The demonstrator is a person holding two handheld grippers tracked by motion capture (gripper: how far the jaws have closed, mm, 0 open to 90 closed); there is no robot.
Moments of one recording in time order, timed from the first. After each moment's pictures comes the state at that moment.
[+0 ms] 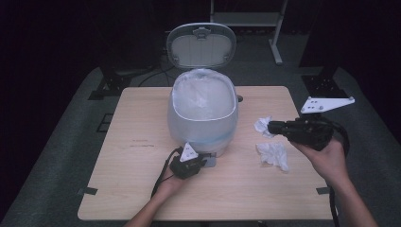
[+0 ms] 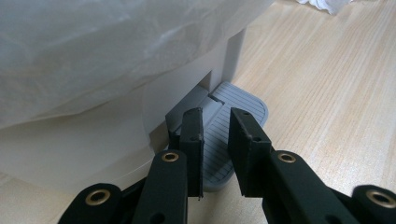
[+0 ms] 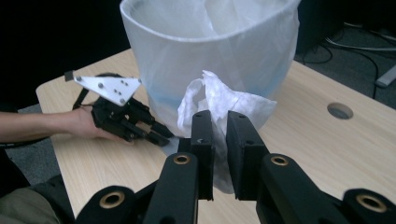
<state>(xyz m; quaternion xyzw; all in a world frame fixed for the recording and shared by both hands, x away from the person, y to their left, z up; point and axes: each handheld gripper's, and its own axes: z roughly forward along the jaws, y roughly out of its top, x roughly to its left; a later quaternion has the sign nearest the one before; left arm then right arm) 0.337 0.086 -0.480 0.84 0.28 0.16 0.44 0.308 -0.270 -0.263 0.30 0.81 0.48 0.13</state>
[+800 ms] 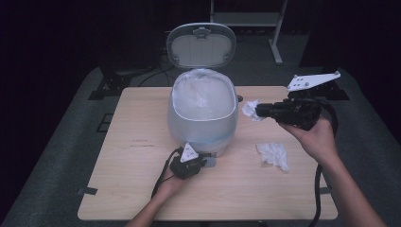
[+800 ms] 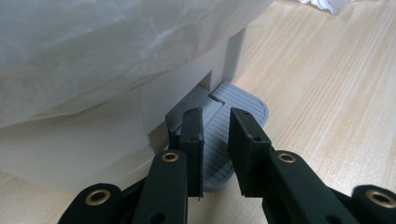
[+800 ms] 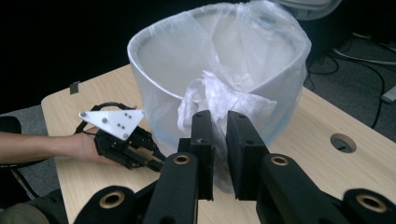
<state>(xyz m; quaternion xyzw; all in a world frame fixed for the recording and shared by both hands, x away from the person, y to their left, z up) 0.336 0.085 -0.480 0.84 0.29 0.16 0.43 0.335 -0.239 -0.225 0.28 0.82 0.48 0.13</state>
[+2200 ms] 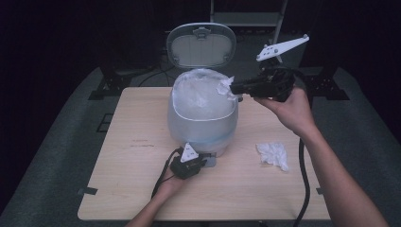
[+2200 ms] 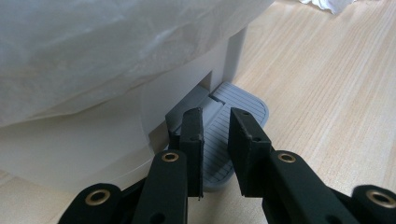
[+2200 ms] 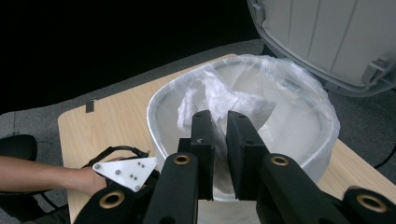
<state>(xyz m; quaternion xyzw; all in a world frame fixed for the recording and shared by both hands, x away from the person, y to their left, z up) 0.336 0.085 -0.480 0.84 0.29 0.16 0.43 0.371 -0.178 -0.173 0.24 0.84 0.48 0.12</state>
